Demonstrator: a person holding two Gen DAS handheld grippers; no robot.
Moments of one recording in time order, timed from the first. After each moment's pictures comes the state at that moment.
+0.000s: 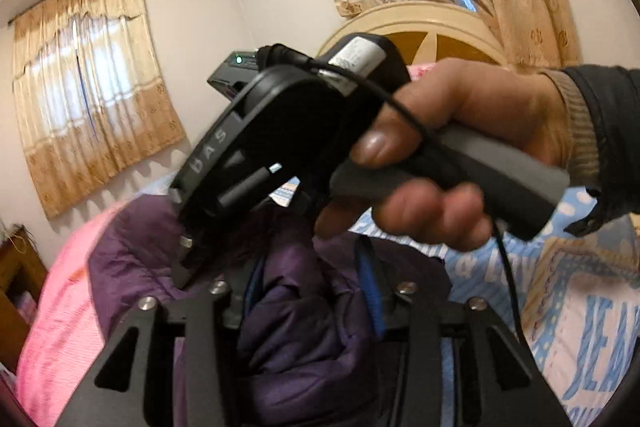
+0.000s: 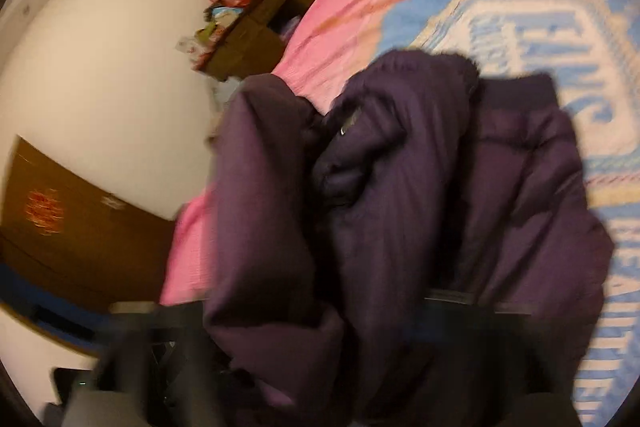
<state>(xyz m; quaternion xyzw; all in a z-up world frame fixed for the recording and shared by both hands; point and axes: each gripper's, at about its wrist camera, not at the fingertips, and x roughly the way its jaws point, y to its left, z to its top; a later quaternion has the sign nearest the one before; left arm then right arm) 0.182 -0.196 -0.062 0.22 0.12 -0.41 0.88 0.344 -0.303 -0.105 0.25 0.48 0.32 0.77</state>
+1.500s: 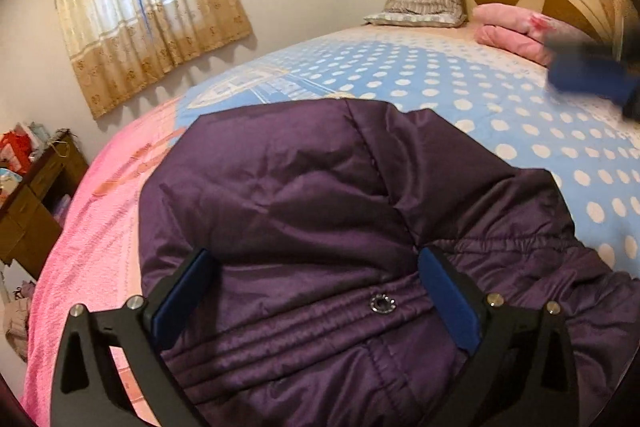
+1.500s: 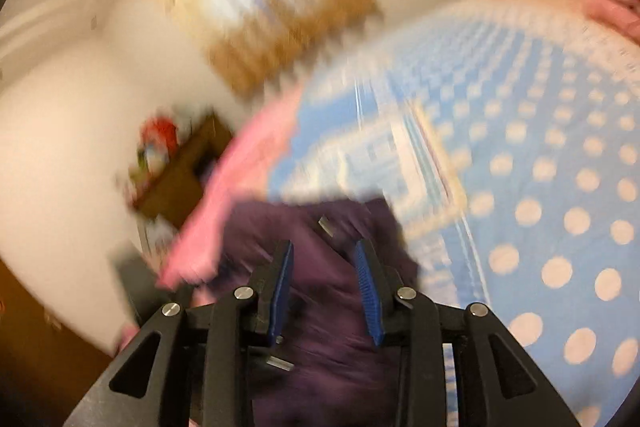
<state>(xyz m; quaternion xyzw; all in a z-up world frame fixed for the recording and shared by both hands) 0.279 -0.245 -0.069 0.20 0.29 -0.23 0.91 0.212 -0.400 -0.030 0.31 0.25 0.06 0.92</state>
